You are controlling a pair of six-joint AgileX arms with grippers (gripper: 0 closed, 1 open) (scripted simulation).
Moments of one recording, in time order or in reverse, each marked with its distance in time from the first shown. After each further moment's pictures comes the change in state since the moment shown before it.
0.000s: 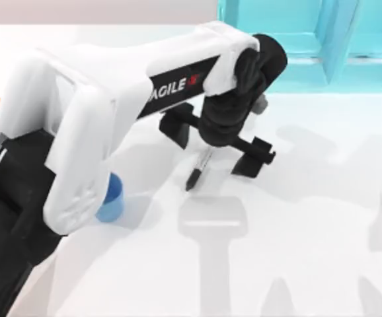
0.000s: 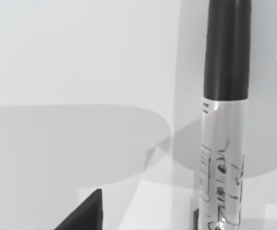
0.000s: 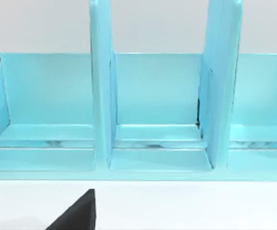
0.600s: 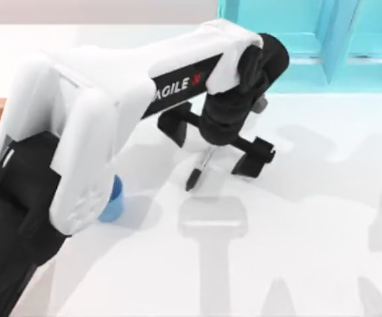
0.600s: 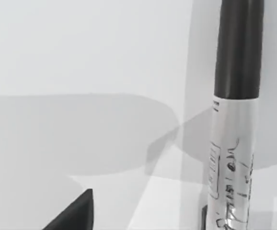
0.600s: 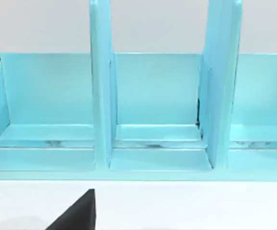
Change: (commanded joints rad) left arm -0.008 -0.013 0.048 -0.063 -0.001 -0.008; right arm 0.000 0.000 0.000 0.000 0.000 0.000
